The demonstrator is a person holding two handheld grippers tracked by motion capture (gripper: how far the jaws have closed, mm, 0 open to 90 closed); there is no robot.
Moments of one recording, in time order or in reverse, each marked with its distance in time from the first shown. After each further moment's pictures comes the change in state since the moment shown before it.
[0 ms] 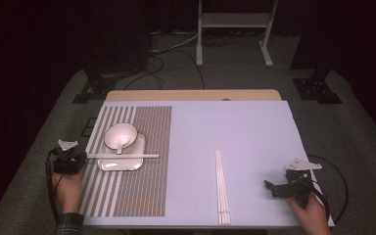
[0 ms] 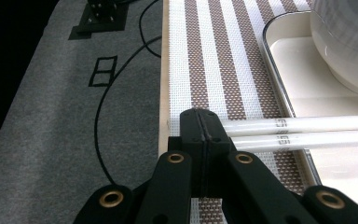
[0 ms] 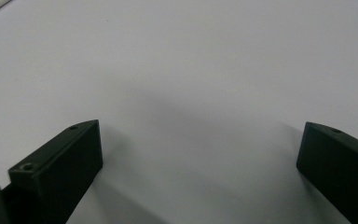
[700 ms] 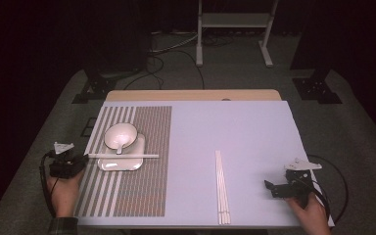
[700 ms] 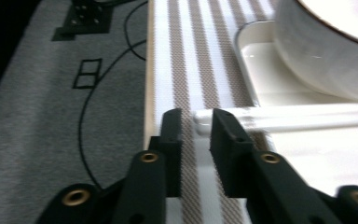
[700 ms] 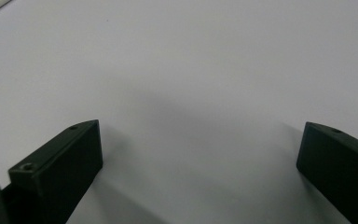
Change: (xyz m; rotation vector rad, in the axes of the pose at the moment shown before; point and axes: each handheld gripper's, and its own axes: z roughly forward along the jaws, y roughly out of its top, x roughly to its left) left arm 0.000 -0.005 -0.024 -0.021 -0.107 -0.037; right arm 0.000 0.000 0.000 0.000 0.000 0.000
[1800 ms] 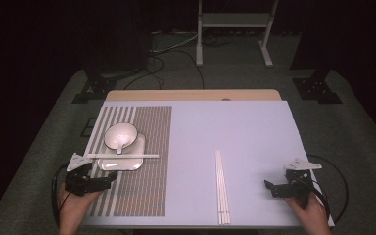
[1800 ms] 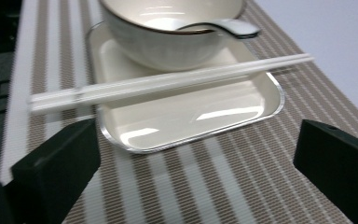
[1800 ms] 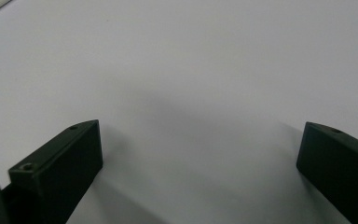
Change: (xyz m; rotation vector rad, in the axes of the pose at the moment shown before) left arm -0.066 -0.018 -0.034 -0.046 -0.243 0.115; right arm 0.000 0.000 0.000 0.000 0.001 0.000
